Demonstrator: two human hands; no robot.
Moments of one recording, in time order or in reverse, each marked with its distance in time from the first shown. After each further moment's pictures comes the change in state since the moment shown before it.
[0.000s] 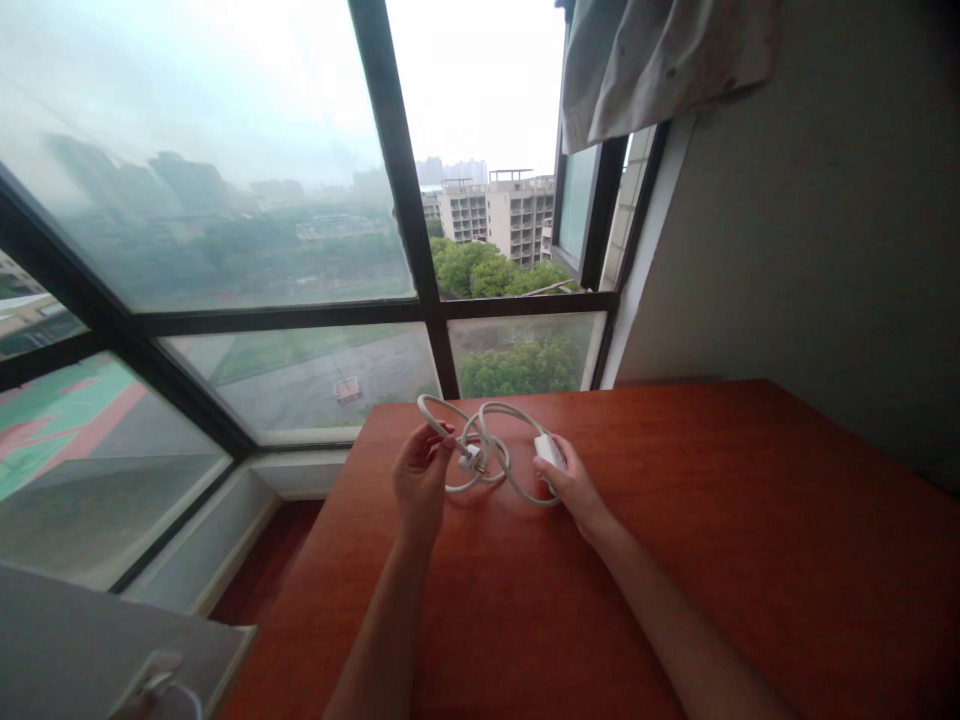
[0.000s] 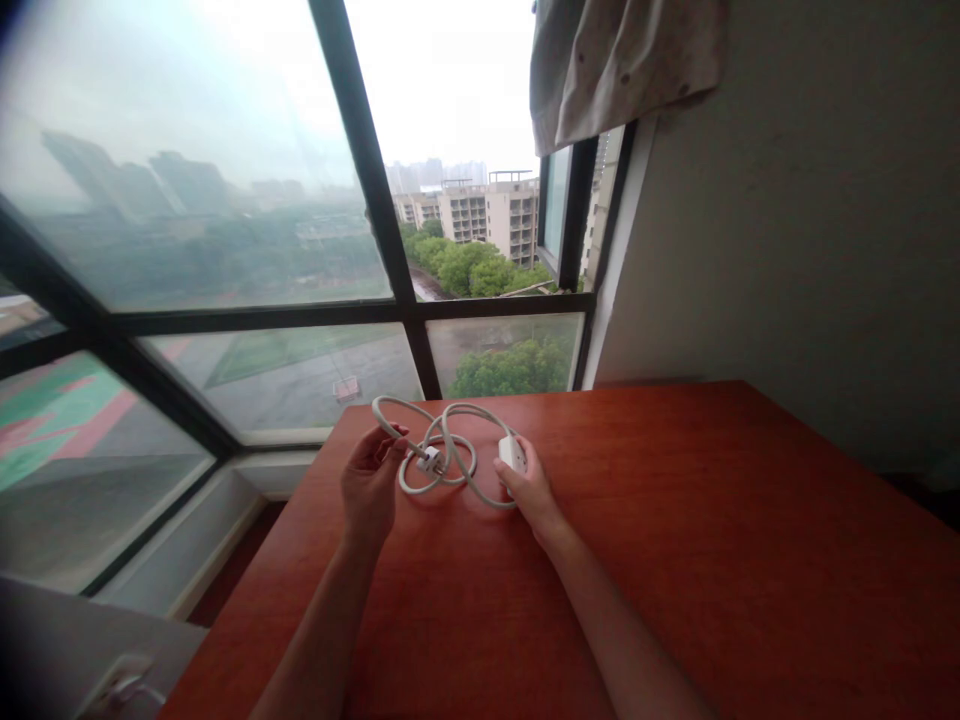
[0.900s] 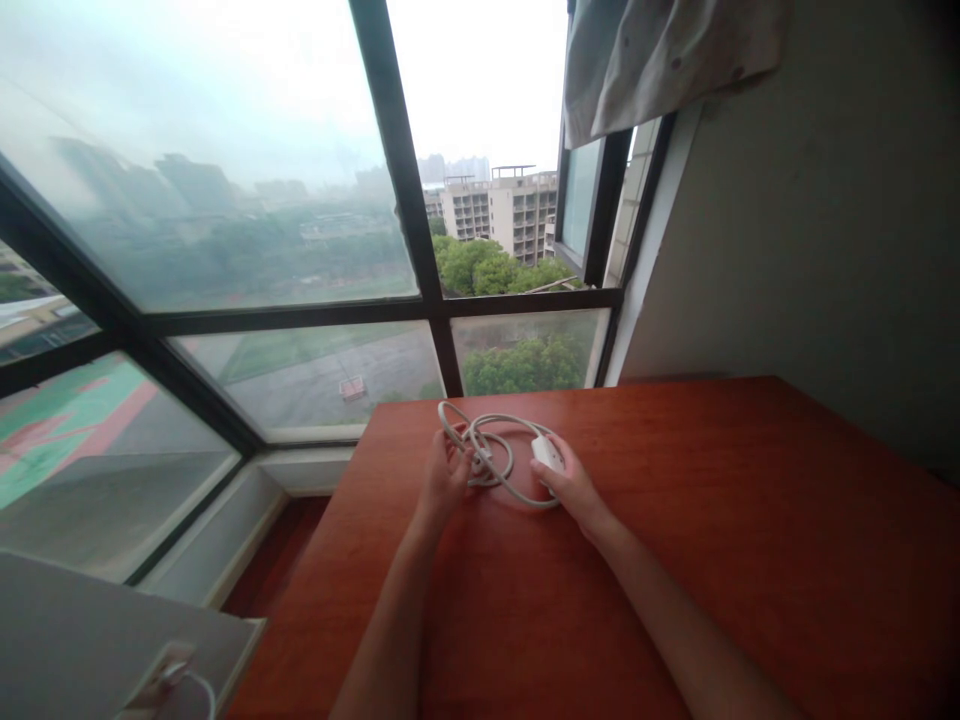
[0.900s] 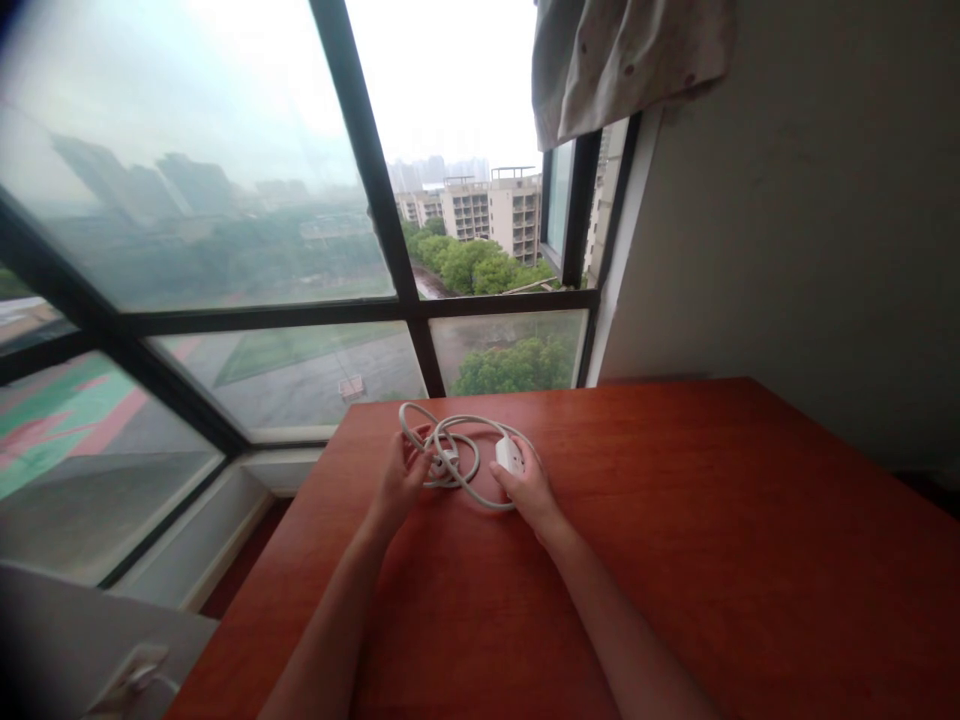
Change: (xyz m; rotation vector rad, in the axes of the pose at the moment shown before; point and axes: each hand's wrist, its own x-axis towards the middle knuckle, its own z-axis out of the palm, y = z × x) left_hand 0.007 -0.032 -0.010 0.198 -0.215 -0.097; right_hand 0.000 0.006 0.003 -0.138 -0.026 -0.094
